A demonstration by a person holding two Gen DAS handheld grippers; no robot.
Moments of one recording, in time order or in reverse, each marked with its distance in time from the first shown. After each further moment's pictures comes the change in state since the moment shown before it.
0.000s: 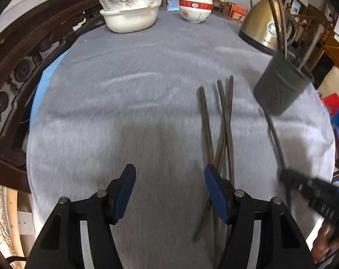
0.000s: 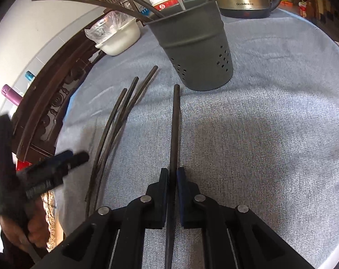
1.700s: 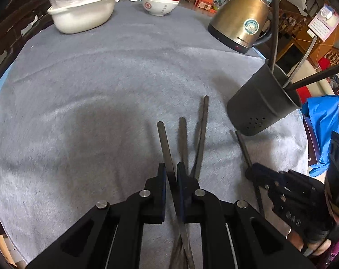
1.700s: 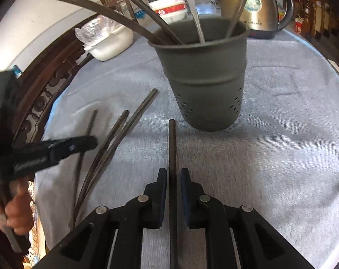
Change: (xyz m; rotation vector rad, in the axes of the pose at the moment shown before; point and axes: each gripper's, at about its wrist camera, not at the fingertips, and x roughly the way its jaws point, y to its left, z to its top) left arm 0.038 -0.003 0.052 0.080 0.091 -0.269; right arm 0.036 0.026 0.048 -0.044 -0.022 -0.156
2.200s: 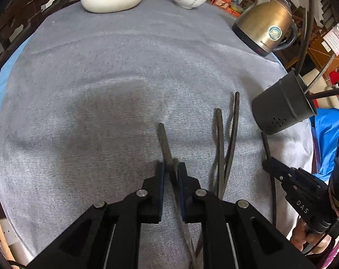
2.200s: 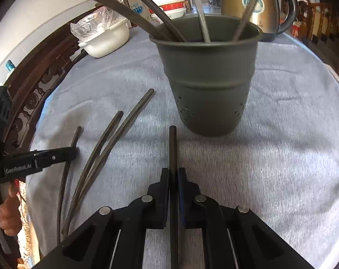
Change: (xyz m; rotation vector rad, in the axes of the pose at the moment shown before) left arm -0.003 0.043 -0.009 -0.105 0.056 0.025; right arm 0.002 0.003 0.003 -0.011 0.015 -0.027
